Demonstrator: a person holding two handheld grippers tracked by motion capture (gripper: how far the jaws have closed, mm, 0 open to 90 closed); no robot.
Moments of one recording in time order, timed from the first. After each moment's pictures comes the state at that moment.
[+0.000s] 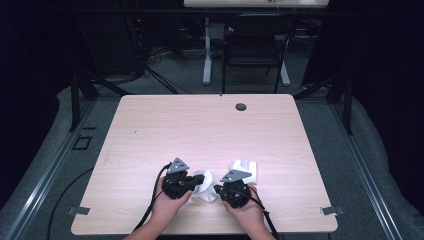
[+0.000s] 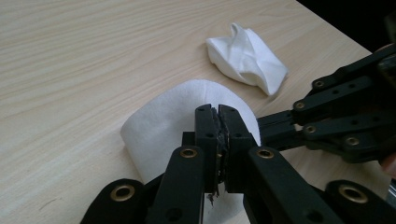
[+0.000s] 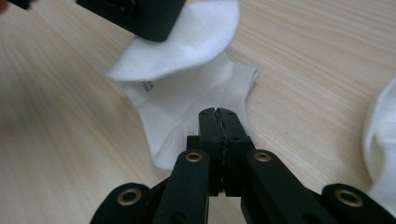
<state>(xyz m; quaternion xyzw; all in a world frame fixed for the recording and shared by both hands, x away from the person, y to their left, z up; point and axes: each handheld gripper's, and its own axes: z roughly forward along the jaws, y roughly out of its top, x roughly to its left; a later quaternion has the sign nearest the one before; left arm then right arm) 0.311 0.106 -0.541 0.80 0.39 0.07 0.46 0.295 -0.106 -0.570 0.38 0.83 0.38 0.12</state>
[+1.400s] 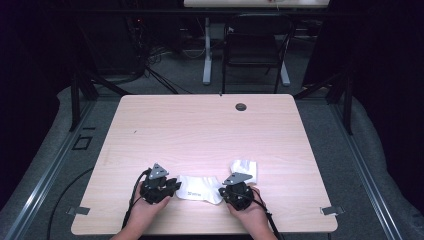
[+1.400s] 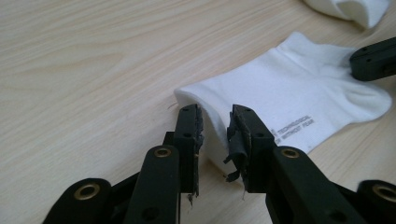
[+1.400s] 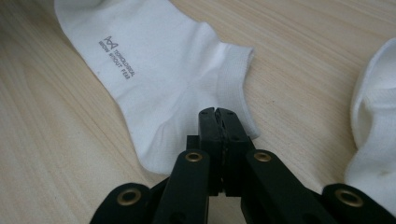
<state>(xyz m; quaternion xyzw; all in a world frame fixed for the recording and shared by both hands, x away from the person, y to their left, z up) 0.306 0.167 -0.561 0.82 0.42 0.13 0.37 0.291 -0.116 -0.576 0.38 0.85 0.35 0.12</state>
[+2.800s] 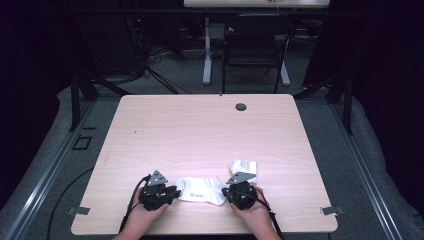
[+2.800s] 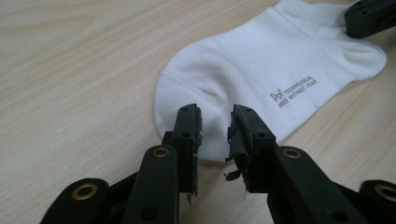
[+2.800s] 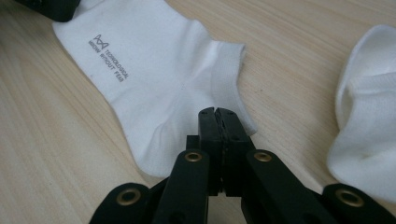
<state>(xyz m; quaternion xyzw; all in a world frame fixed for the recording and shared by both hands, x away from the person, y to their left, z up) 0.293 0.171 -0.578 0.83 0.40 0.09 0.38 0.291 -0.126 -0.575 0.39 0.85 0.35 0.12</state>
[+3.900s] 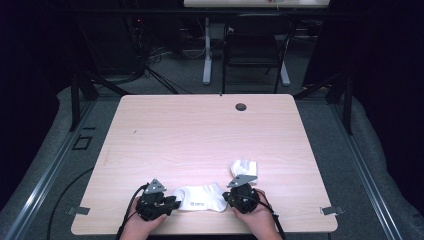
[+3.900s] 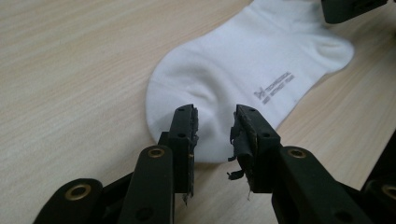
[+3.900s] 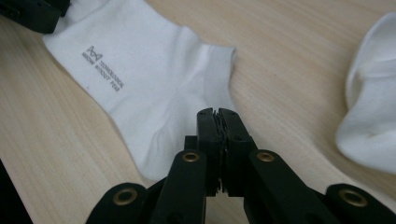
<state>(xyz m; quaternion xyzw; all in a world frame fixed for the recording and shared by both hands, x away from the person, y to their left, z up) 0.270 0.172 -0.570 0.83 0.41 0.05 0.38 0.281 -0.130 -0.564 0.38 0.86 0.34 0.10</state>
